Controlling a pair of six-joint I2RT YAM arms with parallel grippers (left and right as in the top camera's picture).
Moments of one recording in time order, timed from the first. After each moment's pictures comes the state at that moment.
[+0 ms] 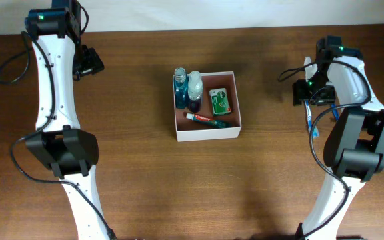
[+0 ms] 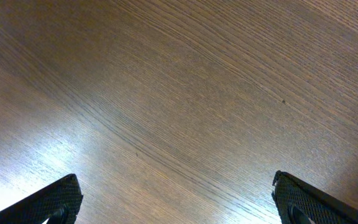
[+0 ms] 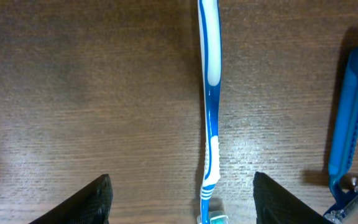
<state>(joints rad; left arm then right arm) 0.07 2.37 2.63 -1.68 -0.27 -0.42 -0.20 2.22 1.83 -1.12 0.02 -0.14</state>
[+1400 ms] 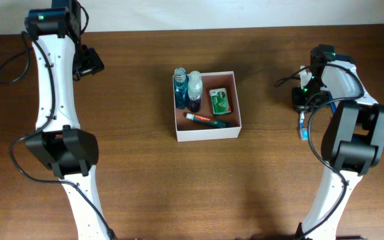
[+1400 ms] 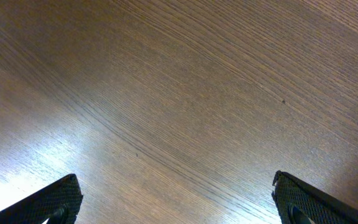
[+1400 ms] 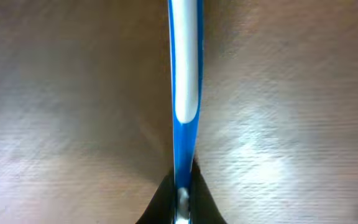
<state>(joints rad) 0.07 2.37 2.63 -1.68 -0.27 -0.42 -0.20 2.30 1.81 -1.11 0.01 -0.13</state>
